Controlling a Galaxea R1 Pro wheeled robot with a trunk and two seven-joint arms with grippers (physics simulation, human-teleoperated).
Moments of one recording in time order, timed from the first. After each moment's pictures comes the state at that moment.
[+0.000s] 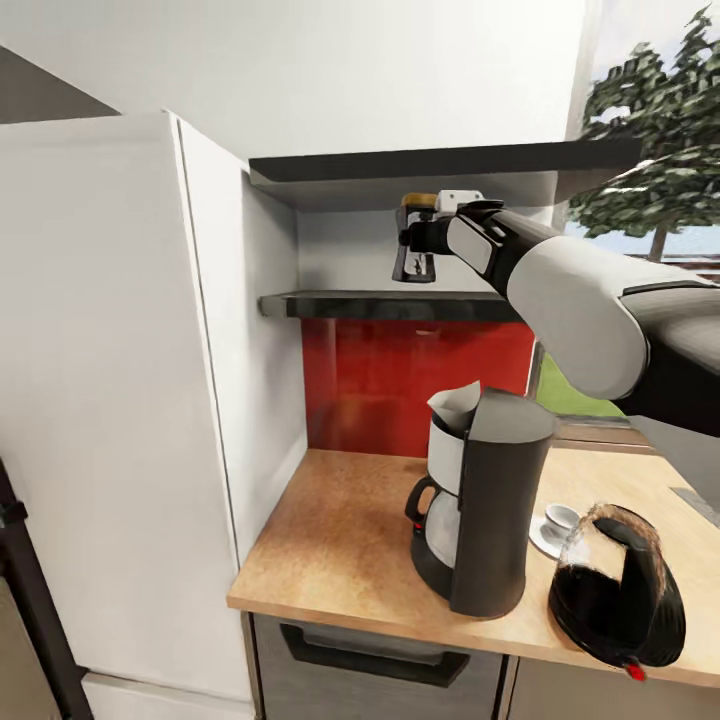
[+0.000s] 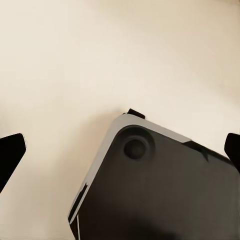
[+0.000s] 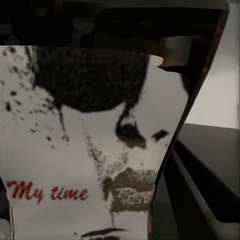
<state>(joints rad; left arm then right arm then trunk) 0.00 0.03 -0.02 -0.03 0.47 -0.28 0.05 -1.92 0.15 0.05 0.02 -0.10 0.32 -0.02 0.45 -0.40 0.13</state>
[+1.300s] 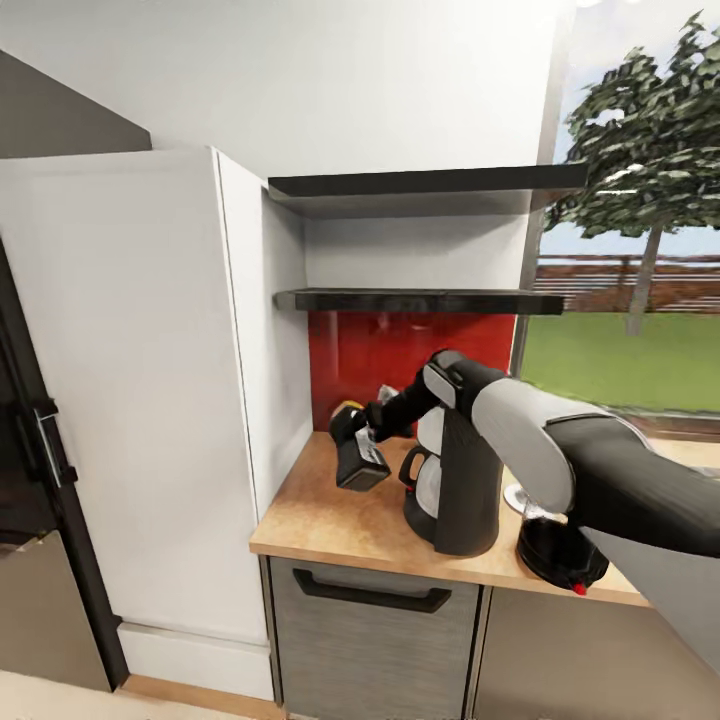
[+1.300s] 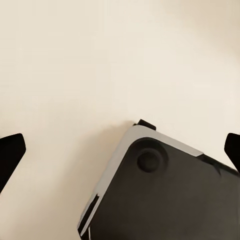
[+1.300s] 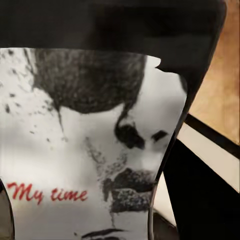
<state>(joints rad) 0.00 0.07 -0.01 -0.04 0.48 -0.29 0.04 -1.53 0.17 0.07 0.03 0.01 1.04 0.68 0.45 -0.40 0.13</state>
